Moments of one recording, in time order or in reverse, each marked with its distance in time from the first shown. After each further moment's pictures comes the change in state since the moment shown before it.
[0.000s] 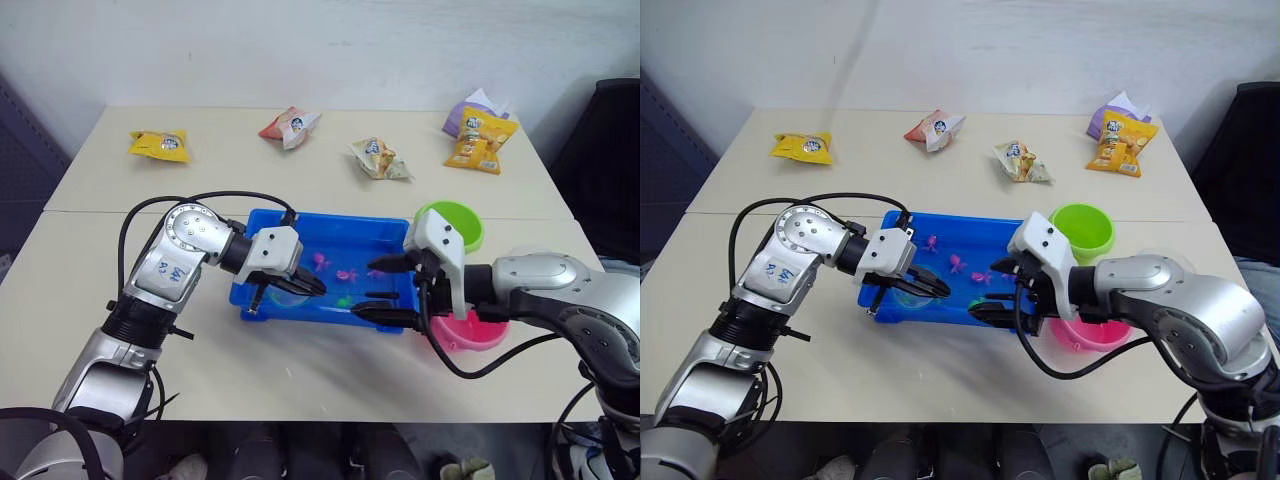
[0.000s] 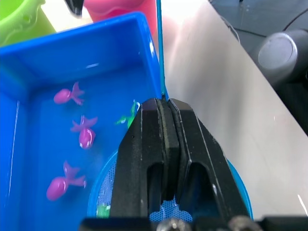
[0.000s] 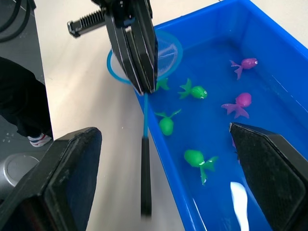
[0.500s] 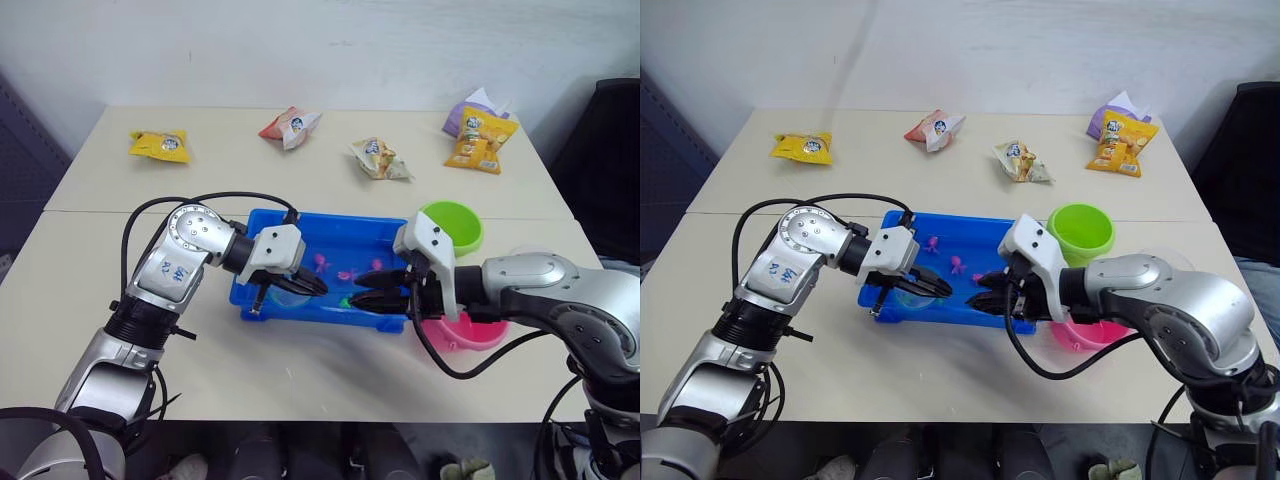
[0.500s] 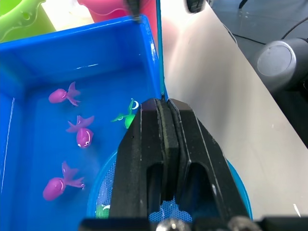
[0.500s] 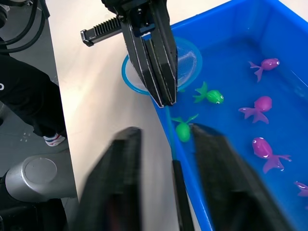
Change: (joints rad) left arm 0.002 -0.010 0.000 -0.009 0.004 0.046 0.018; right arm -0.033 0.041 0.009 0.001 -0.003 0.053 -0.001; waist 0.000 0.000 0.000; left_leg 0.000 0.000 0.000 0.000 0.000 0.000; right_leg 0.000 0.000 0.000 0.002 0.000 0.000
